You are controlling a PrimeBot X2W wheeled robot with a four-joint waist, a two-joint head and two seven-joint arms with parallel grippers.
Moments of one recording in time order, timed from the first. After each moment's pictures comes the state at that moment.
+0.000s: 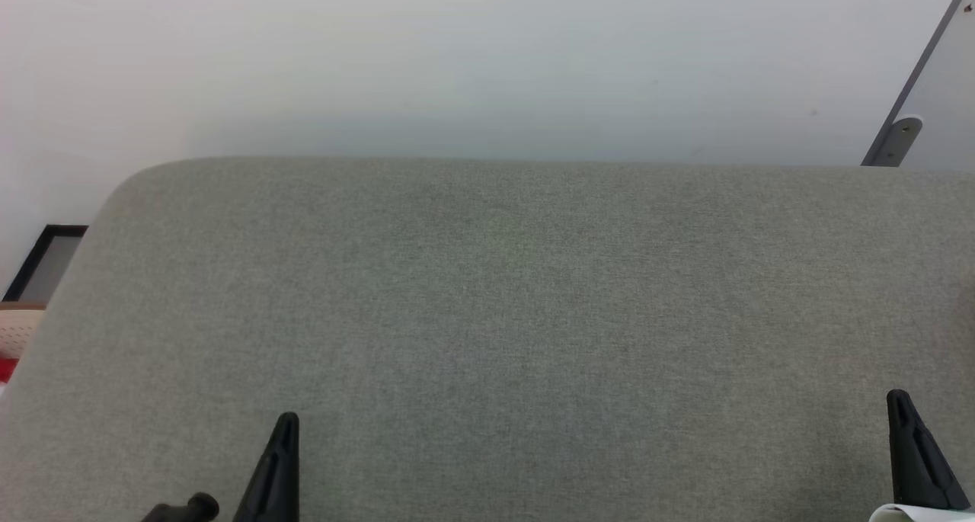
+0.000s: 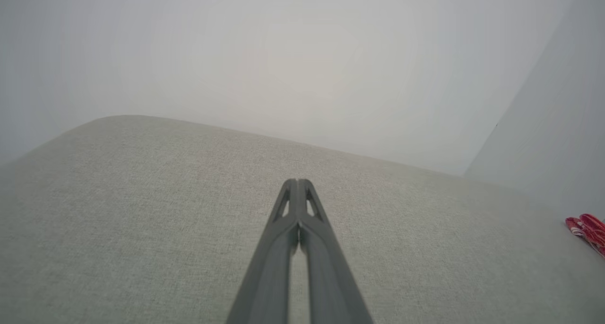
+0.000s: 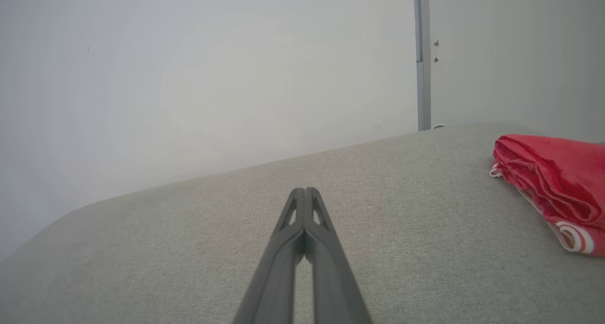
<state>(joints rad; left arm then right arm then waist) 0.16 0.10 -0.01 0.00 -0.33 -0.13 -0.25 0.12 -0.19 -0.07 0.05 0.46 0.13 -0.23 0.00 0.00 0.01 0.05</state>
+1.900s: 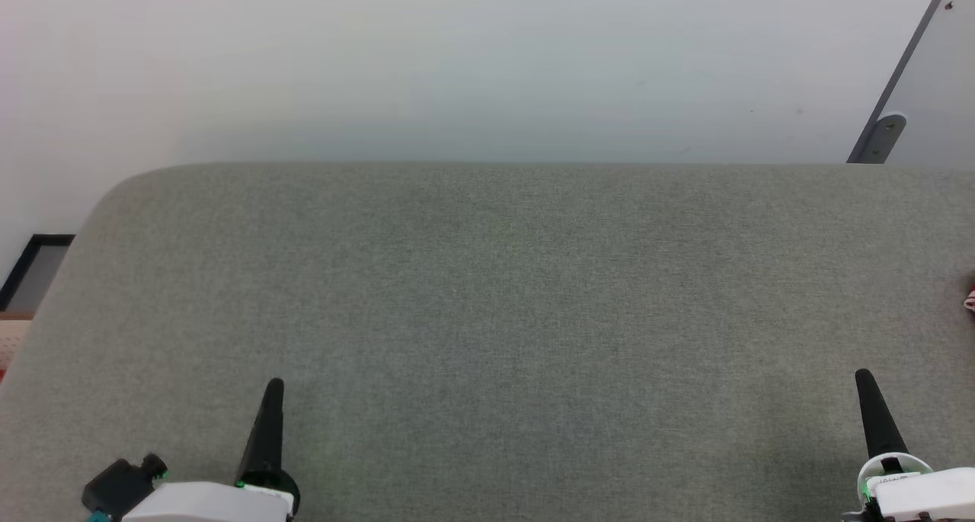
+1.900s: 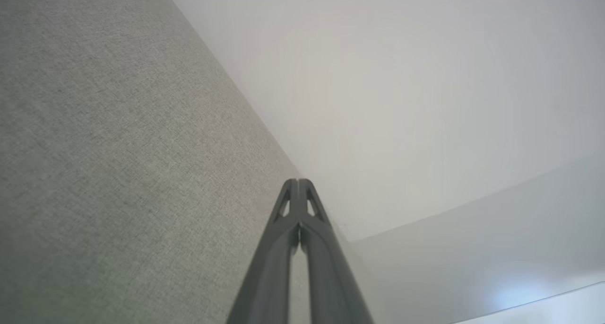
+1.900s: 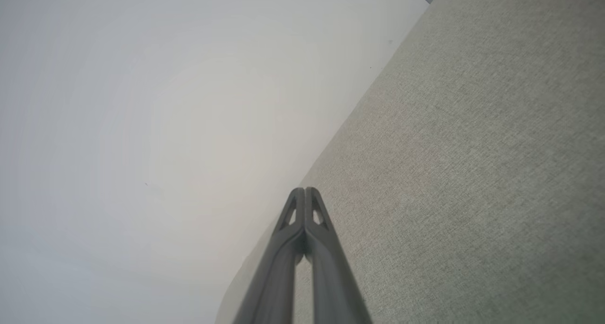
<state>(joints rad) 0.01 0.10 0.02 0.15 -1.14 -0.13 -0.06 -0.01 -0.11 -0.09 0.17 1.16 0.13 -0.03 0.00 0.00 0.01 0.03</state>
